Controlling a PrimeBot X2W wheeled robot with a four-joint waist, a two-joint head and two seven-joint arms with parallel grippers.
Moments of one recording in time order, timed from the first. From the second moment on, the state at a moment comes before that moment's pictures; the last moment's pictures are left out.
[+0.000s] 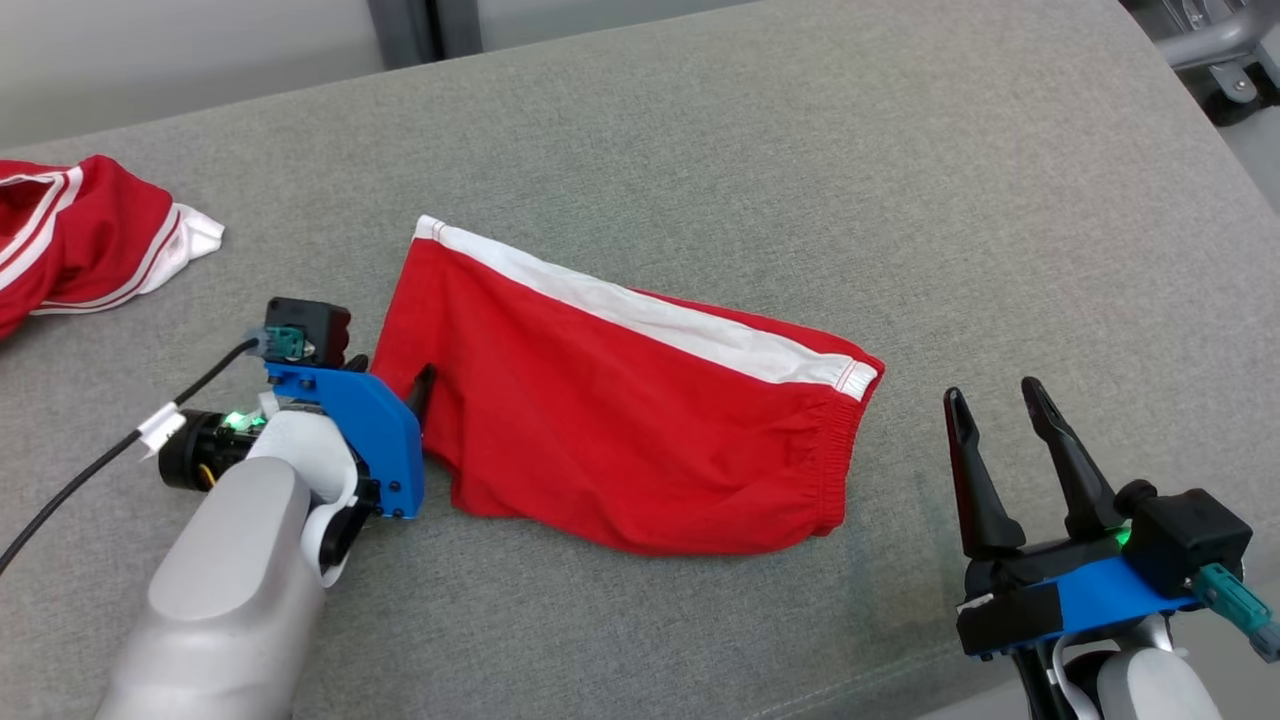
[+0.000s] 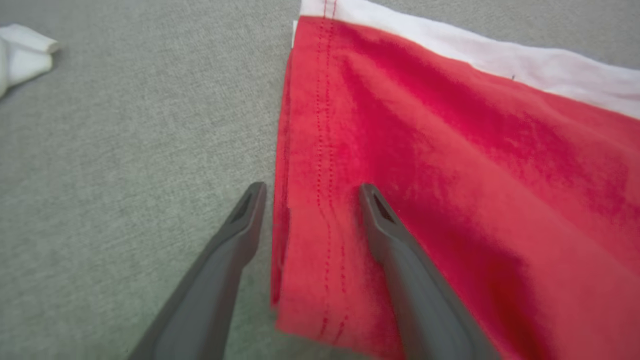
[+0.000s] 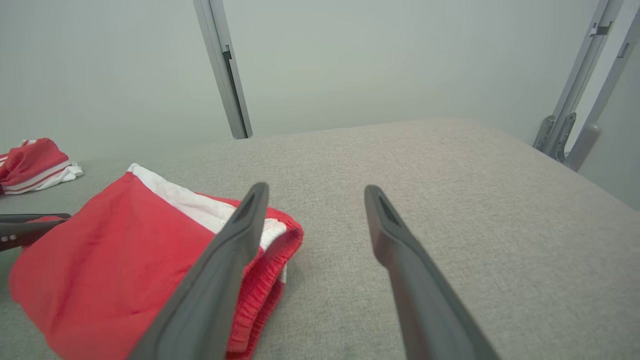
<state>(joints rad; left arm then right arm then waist) -0.67 0.23 -0.42 0.83 -0.45 -0.13 0.21 -0.11 -0.05 0.04 0.05 0.19 0.13 -0.17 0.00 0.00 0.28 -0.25</state>
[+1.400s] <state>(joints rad) -0.27 0.19 -0.36 0.46 -0.68 -0.05 0.17 -0.11 -0.05 -0.03 0.00 0.14 0.13 -0.16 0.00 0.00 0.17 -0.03</state>
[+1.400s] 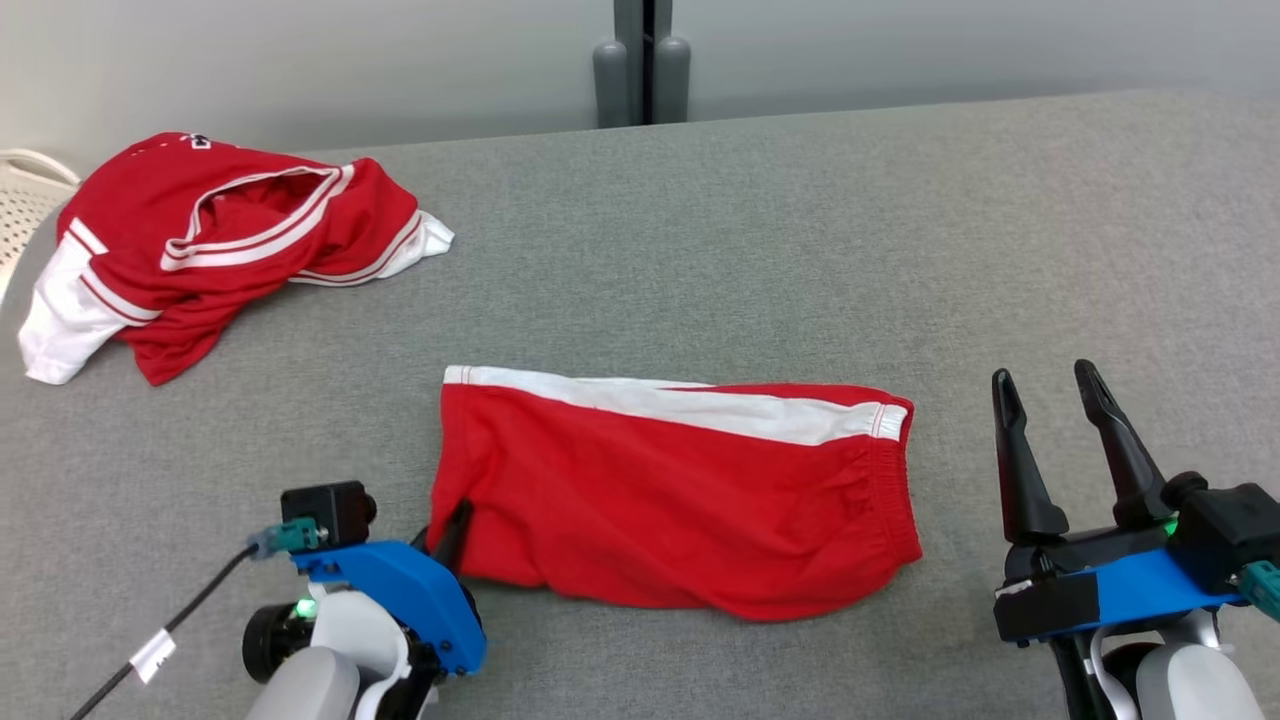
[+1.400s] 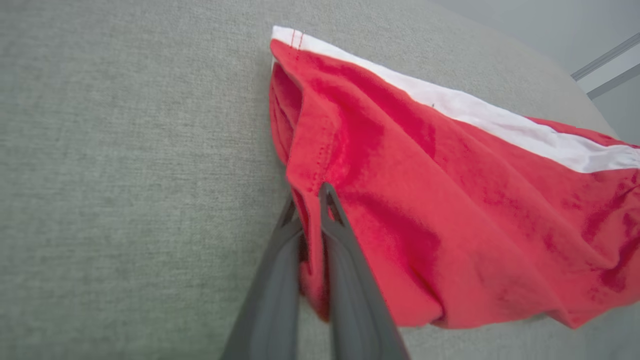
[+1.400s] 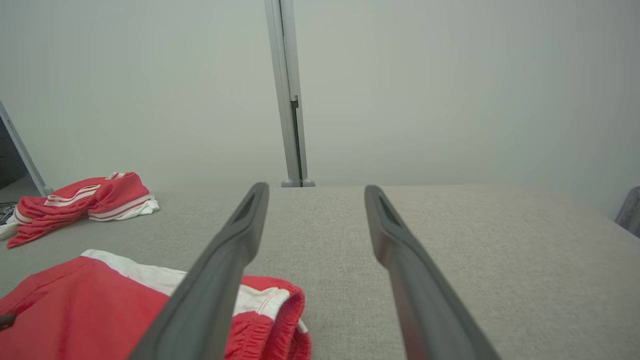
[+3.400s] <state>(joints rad) -0.25 0.21 -0.34 0.42 -0.51 0.03 -0.26 -0.44 -0.09 0.02 0.81 0.19 0.13 0.27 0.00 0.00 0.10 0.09</state>
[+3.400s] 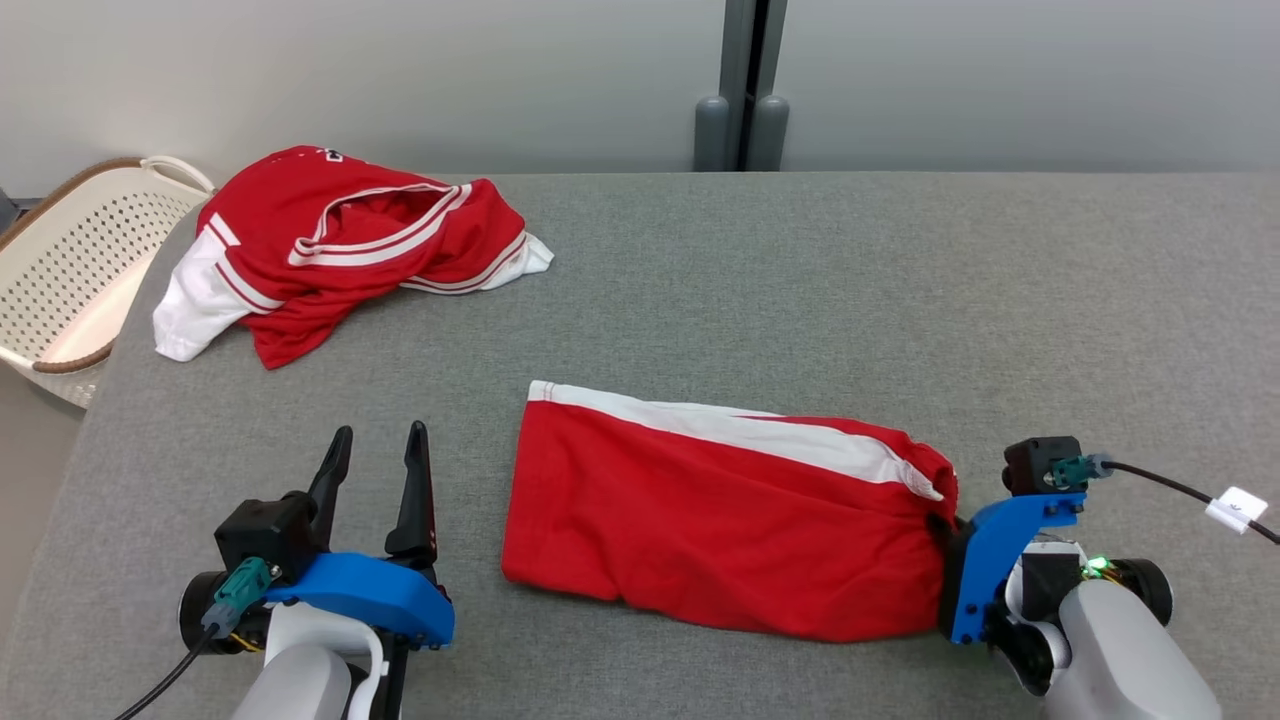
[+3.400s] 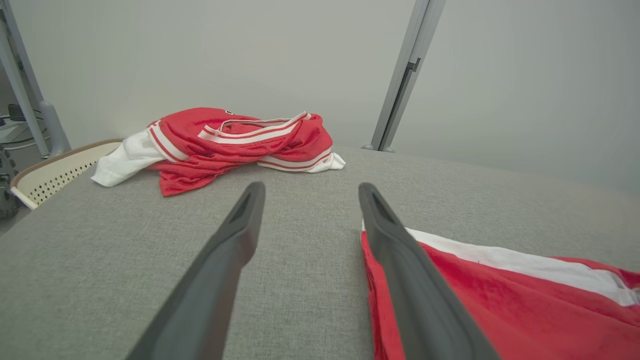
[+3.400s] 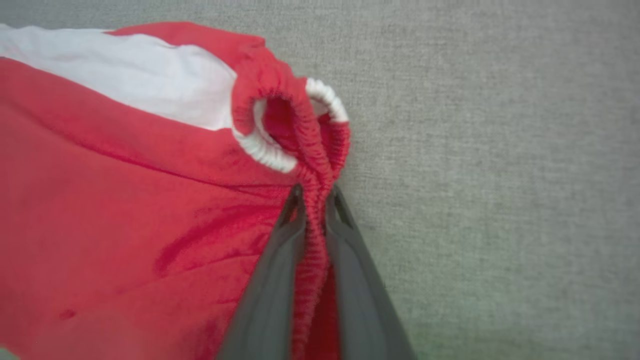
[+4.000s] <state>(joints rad) -0.25 0.21 -0.37 0.39 -0.52 0.04 -0.25 -0.47 -0.37 0.12 0.64 0.49 0.13 0.44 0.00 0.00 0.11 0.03</state>
